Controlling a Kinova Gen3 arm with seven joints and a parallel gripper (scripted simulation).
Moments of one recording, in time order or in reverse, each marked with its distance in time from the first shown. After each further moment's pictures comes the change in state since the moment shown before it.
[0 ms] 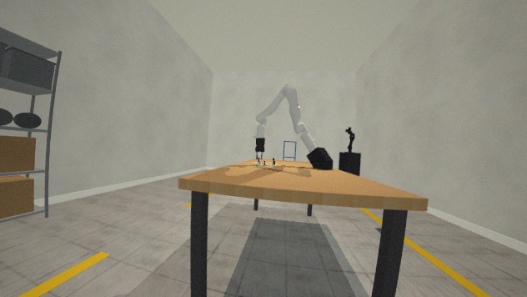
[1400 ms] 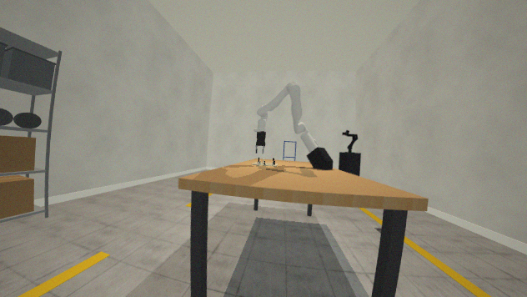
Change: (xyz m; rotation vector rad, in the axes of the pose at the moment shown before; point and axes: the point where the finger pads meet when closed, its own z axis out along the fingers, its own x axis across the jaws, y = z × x) arm -0.003 -0.002 -0.051 0.013 0.011 0.029
